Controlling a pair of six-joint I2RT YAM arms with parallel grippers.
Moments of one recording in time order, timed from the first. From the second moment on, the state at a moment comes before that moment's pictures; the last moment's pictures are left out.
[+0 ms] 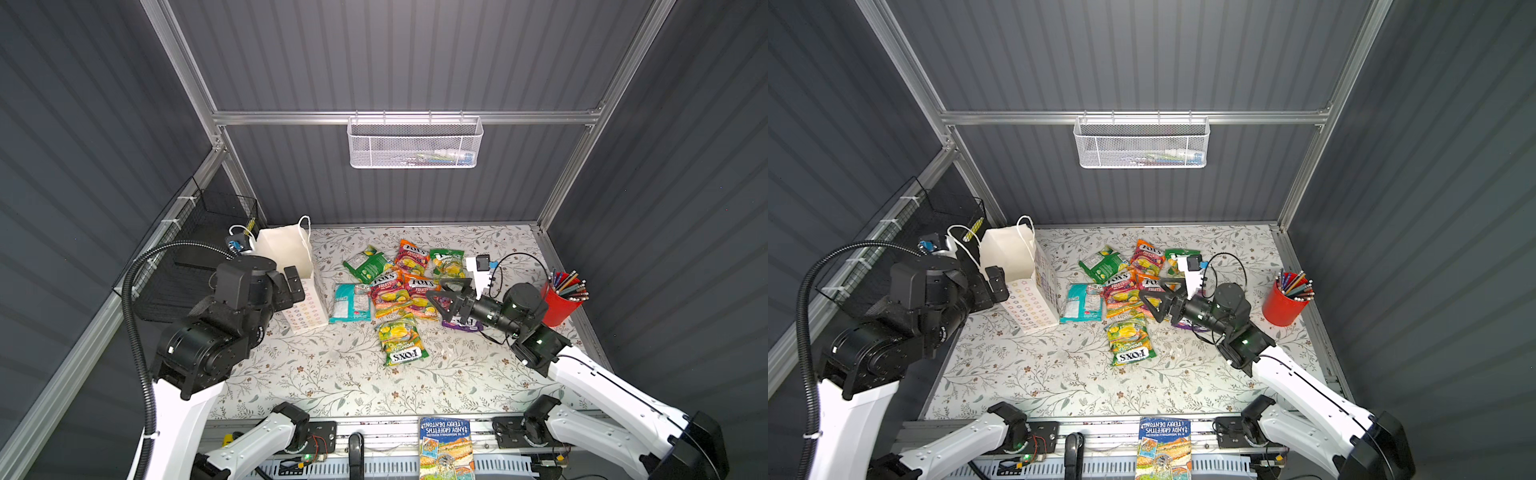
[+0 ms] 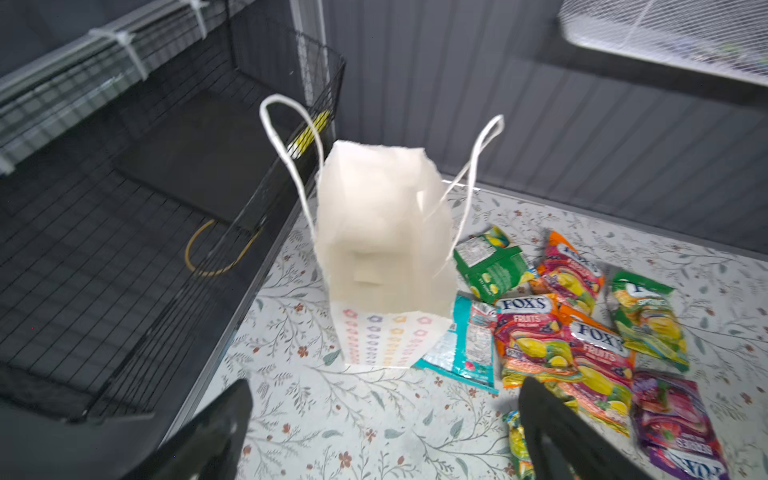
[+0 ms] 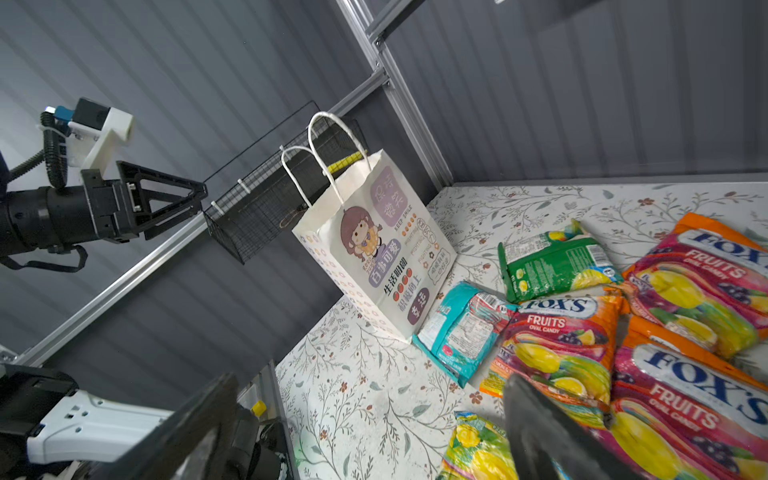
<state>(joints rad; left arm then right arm) -0.49 0.98 1.63 -1.34 -0.60 -0.48 0.62 0.97 0.65 0.30 -0.43 0.55</state>
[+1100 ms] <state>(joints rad) 0.11 1.42 1.53 -1.01 -0.28 -0.44 0.64 0.93 0.63 0.29 -0.40 0.49</state>
